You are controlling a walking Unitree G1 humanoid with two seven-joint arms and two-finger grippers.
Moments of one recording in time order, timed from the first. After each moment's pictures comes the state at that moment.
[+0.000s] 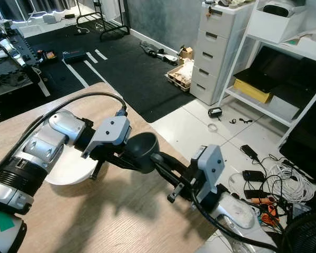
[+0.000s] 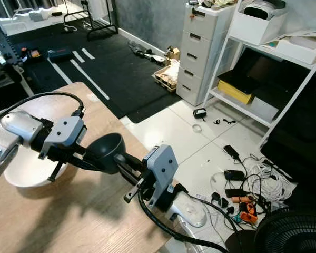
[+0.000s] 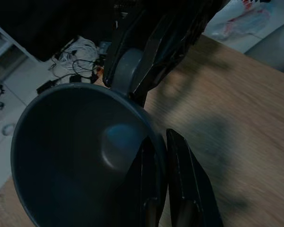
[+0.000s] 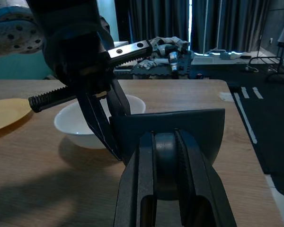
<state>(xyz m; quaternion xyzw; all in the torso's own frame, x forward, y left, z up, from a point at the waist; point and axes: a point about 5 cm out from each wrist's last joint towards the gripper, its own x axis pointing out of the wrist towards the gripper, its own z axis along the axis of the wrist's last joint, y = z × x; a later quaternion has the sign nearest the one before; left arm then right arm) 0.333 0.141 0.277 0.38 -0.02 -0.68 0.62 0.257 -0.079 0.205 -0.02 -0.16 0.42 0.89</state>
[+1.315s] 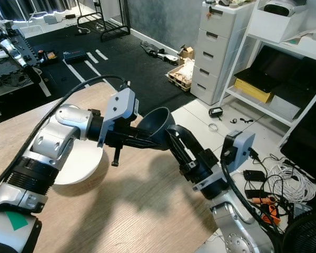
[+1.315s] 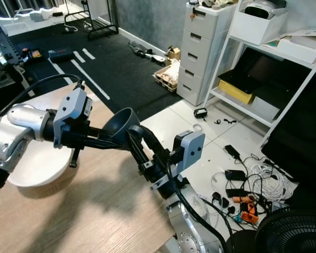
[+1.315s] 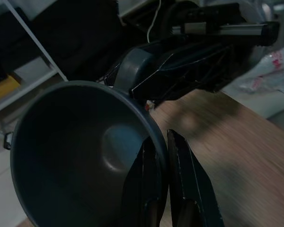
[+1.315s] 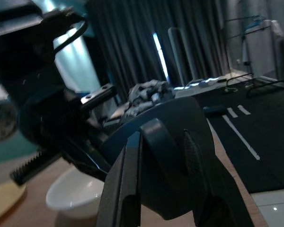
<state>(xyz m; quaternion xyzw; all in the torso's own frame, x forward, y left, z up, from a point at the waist) 0.326 0.128 0.296 0.28 -0.06 -0.68 0.68 0.262 -0.085 0.222 0.12 -0.20 0.36 0.90</state>
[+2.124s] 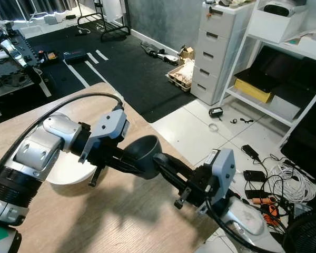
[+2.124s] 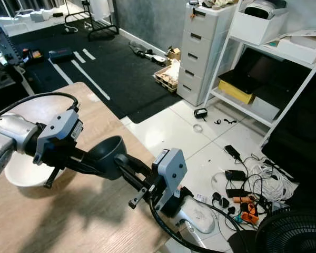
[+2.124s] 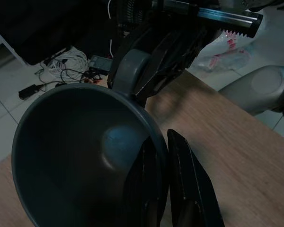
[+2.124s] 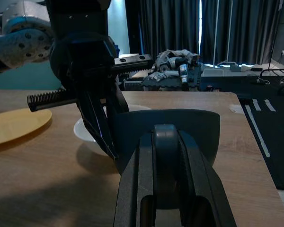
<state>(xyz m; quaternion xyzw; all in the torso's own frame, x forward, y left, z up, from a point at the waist) 0.311 0.142 0.277 0.28 0.02 -0.72 0.63 0.244 -0.083 0.205 -0.01 -0.17 0.45 0.88</state>
